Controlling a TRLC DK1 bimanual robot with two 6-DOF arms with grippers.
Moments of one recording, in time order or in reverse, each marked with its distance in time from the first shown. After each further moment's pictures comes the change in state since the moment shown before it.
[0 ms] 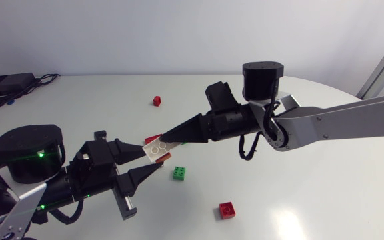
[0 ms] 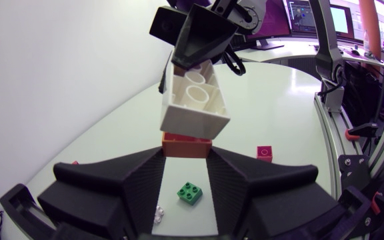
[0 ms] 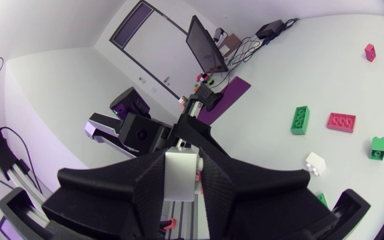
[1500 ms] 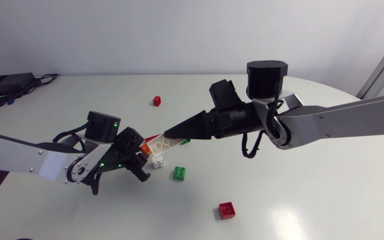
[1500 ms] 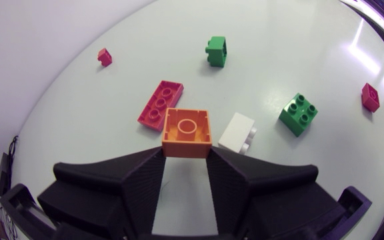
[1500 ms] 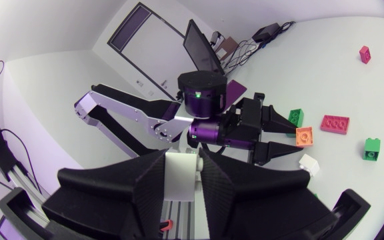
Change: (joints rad) left arm 0.143 0.633 0.294 -0.134 -0.368 0.008; right arm -0.026 0.000 0.000 0.004 0.000 0.000
